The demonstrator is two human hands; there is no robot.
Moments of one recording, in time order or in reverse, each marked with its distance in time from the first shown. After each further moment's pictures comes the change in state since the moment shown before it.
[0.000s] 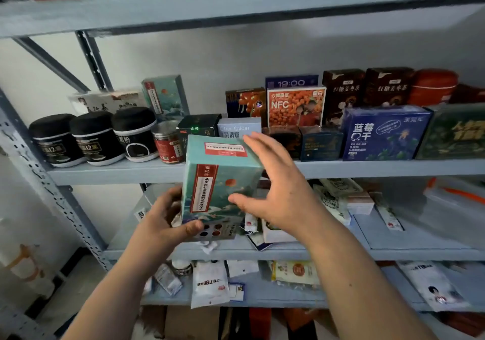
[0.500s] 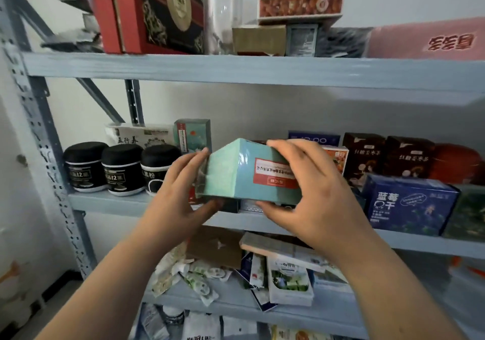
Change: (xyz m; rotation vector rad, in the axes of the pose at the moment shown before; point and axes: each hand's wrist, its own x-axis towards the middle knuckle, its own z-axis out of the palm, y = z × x) left_hand 0.069 0.086 -0.029 0.654 0.219 0.522; right_hand 0.052 -0.043 -0.049 -0.399 0.288 -0.425
